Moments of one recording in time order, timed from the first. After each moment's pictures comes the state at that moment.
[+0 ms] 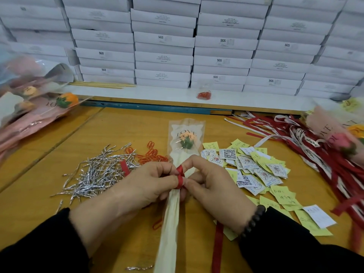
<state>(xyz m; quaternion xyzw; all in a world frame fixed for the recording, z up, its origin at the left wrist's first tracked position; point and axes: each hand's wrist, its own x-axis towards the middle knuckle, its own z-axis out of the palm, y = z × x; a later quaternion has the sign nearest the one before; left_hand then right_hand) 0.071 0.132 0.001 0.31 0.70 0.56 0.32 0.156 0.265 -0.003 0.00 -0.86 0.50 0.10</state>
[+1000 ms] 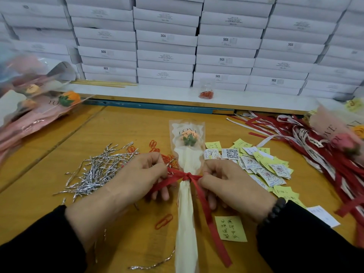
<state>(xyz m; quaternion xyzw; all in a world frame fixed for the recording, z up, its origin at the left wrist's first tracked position) 0.062 0.125 0.003 0.25 0.76 0.55 0.22 0.159 0.281 0.009 -0.11 -0.85 0.51 0.02</state>
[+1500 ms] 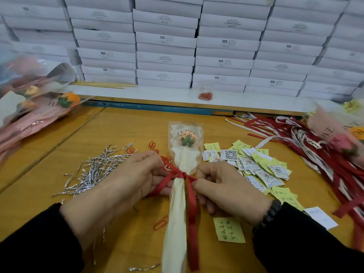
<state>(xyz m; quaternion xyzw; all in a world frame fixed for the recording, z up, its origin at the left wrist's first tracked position) 0.062 0.127 0.008 0.18 0.59 0.70 0.34 0.158 0.274 0.012 -0.08 -0.85 0.52 0.03</state>
